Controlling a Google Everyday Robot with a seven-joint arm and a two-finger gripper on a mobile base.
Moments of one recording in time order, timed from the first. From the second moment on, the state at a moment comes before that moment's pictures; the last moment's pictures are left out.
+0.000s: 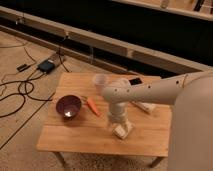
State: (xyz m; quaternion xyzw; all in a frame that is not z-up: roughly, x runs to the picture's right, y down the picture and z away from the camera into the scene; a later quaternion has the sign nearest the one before) arm 0.063 0.217 0.759 -0.27 0.34 0.68 0.59
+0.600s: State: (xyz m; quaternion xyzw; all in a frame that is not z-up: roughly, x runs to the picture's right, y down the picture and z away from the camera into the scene) arm 0.060 0.228 0.786 -0.26 0.35 0.67 0.60
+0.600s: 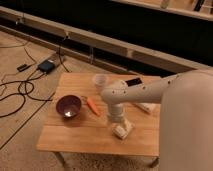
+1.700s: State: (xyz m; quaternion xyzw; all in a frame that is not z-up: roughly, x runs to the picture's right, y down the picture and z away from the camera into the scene) arm 0.078 0.246 0.798 -0.25 0.38 0.67 0.58
